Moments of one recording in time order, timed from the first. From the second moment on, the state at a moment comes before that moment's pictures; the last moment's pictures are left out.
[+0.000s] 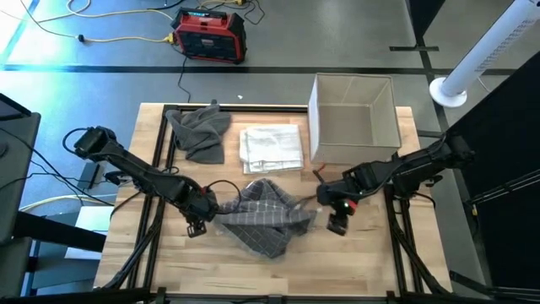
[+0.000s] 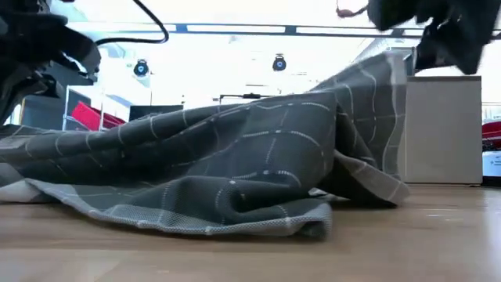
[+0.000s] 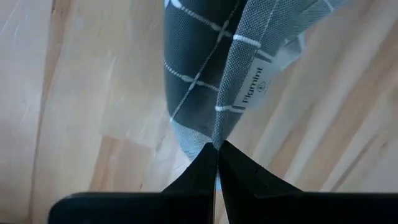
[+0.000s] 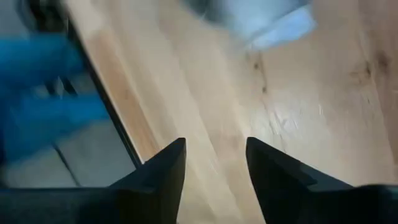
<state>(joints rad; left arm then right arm) -0.45 1.33 0.82 -0.95 0.08 -0.79 0.35 1.43 1.16 -0.99 -0.29 0.63</state>
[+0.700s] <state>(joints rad) -0.48 1.33 0.82 -0.88 0.14 -0.86 0.34 1.25 0.73 -0.35 0.17 0.90</state>
